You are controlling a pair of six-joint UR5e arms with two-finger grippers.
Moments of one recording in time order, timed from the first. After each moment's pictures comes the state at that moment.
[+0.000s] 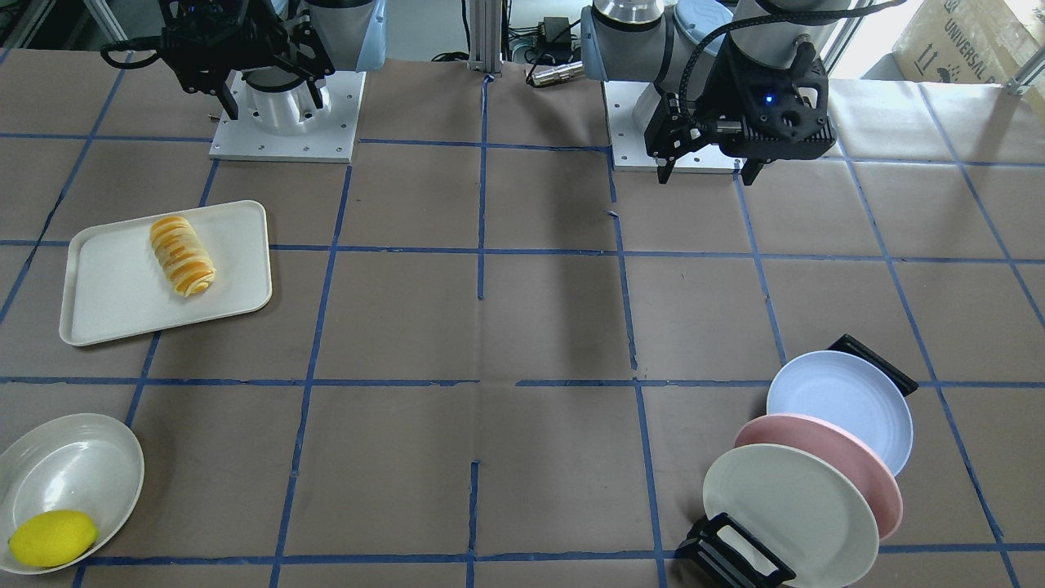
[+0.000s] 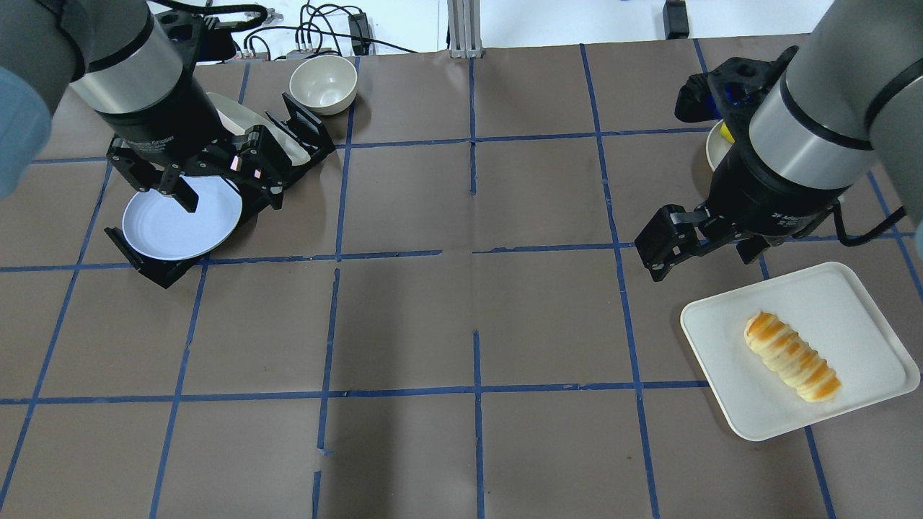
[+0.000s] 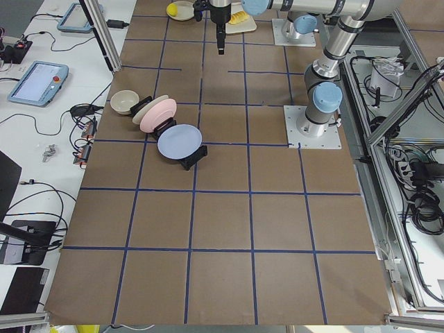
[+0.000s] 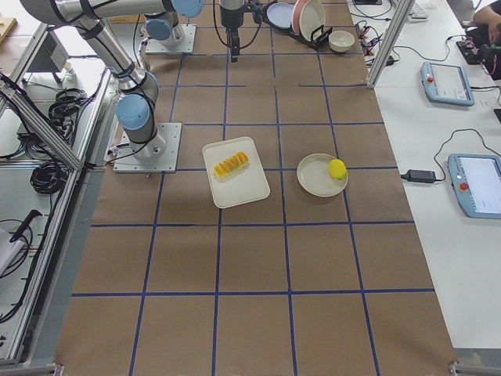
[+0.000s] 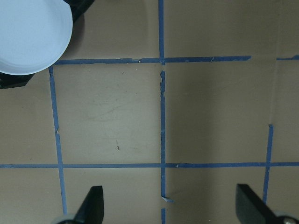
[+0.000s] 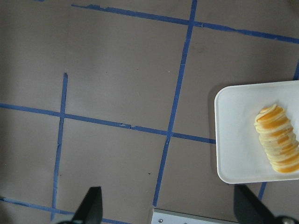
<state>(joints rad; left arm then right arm) -1.58 -1.51 -1.58 -1.66 1.57 0.00 1.59 -1.84 1.75 -1.45 -1.53 -0.16</state>
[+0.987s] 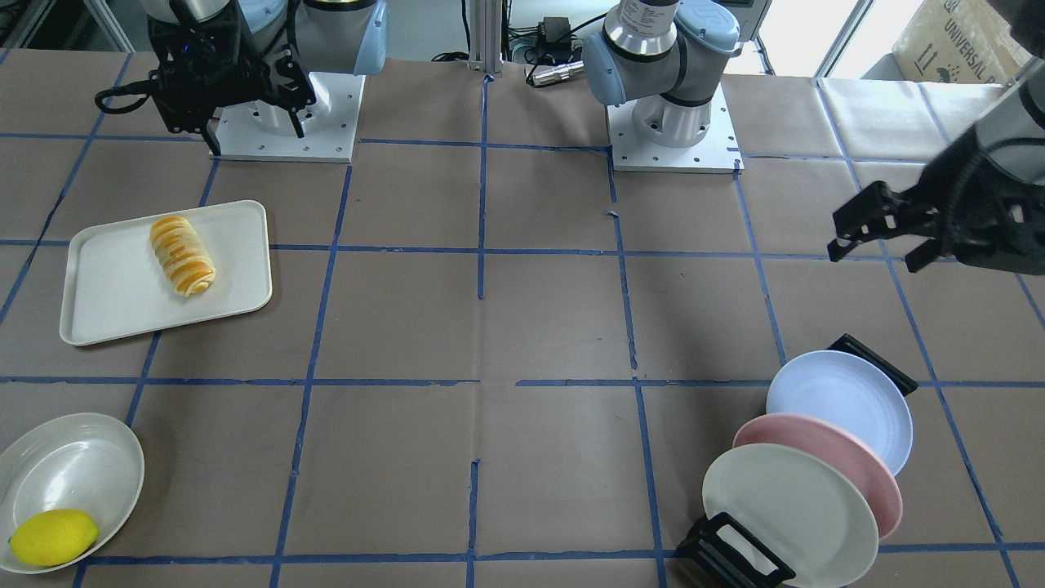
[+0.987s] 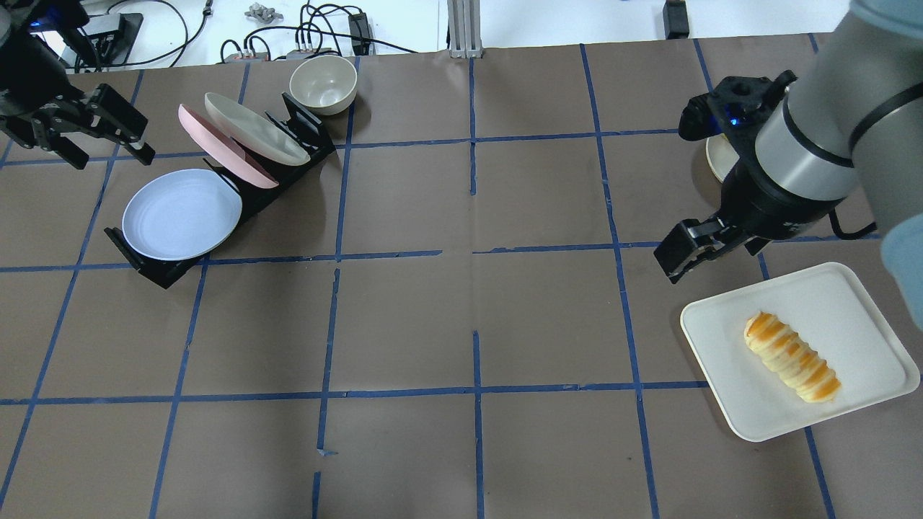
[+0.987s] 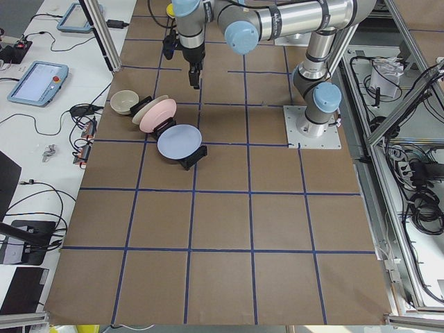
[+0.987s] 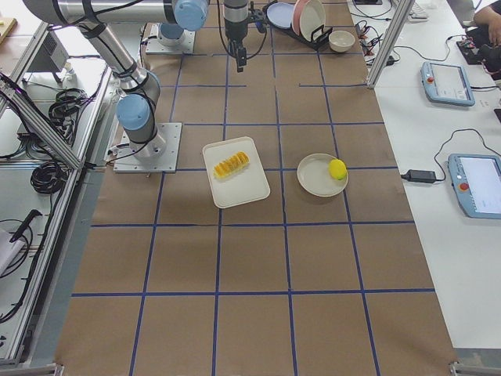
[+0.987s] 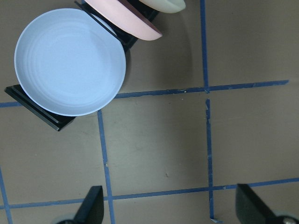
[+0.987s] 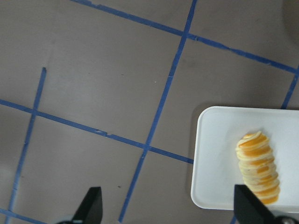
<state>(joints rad) -1.17 -1.73 -1.43 -1.65 1.49 0.48 1.50 -1.84 1.88 -1.61 -1.56 -0.43</state>
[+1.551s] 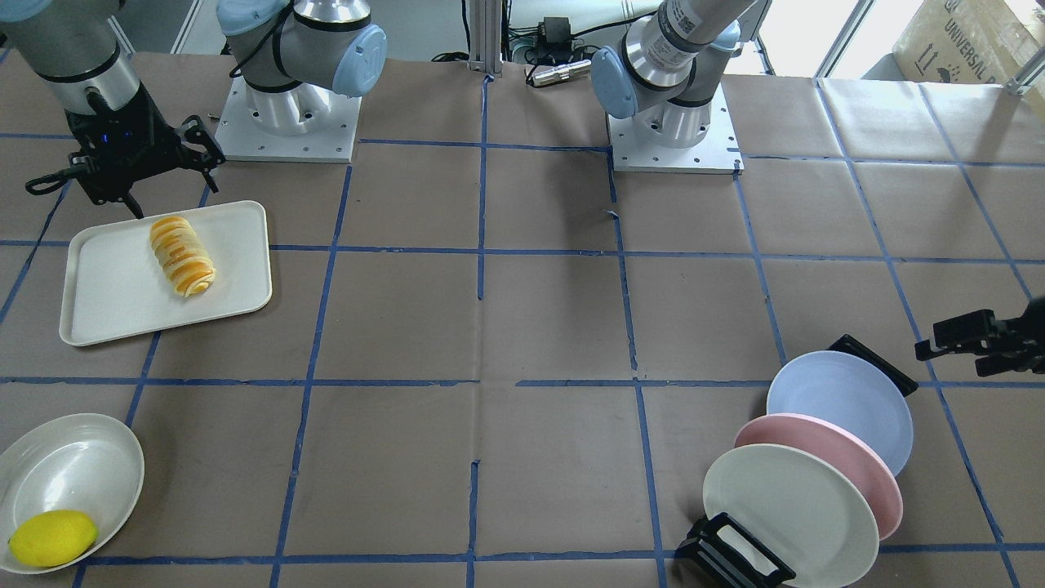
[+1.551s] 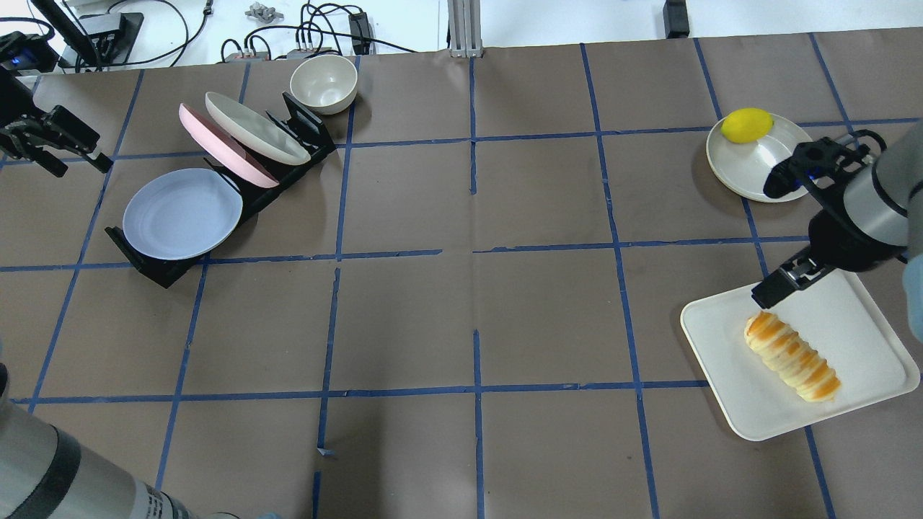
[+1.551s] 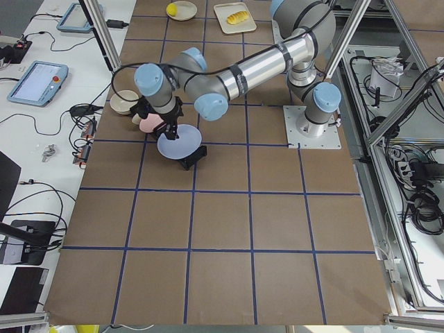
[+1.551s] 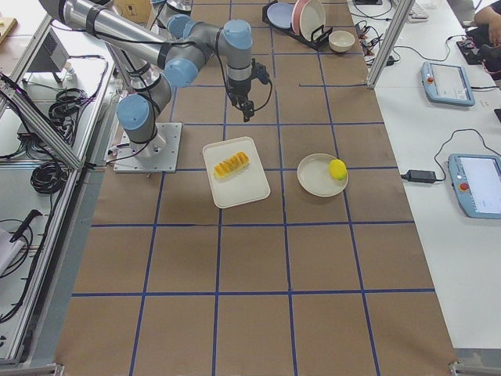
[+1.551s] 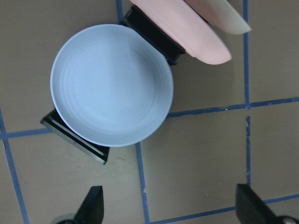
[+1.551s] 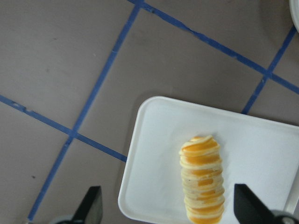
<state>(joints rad) -1.00 -2.09 -1.24 -1.64 1.47 0.73 1.15 -1.82 2.15 -1.92 -1.57 -0.94</state>
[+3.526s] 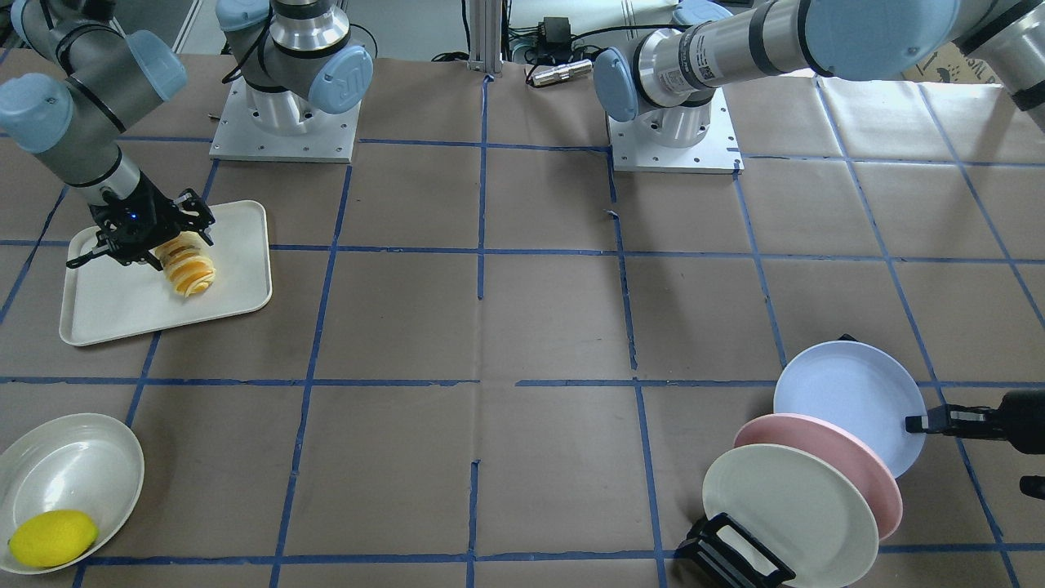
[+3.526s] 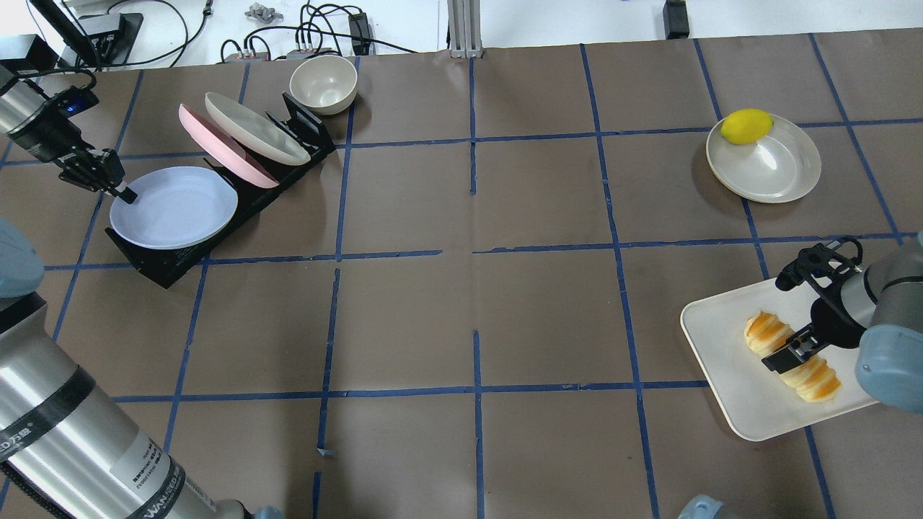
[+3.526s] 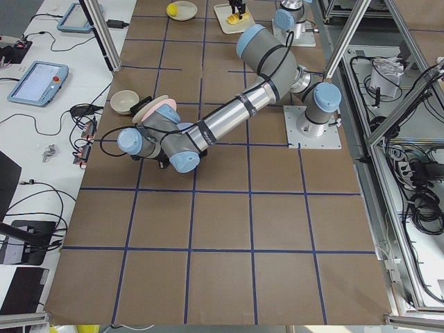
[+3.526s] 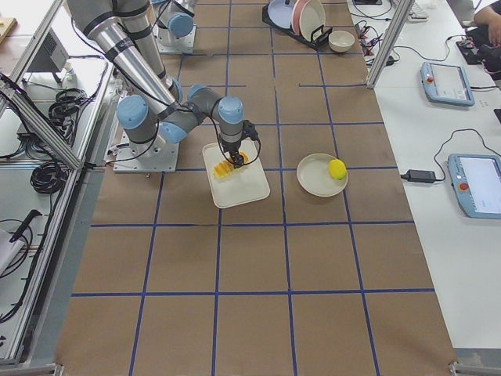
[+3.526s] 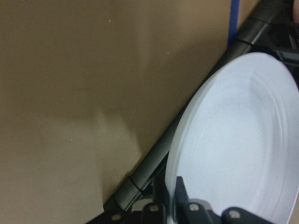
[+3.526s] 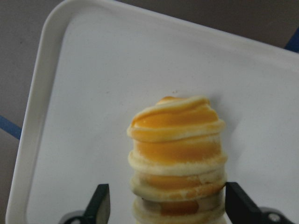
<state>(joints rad) -0.98 -2.35 -1.06 -1.72 1.42 0.73 0.92 -1.58 2.40 -2.32 -1.54 -1.21</state>
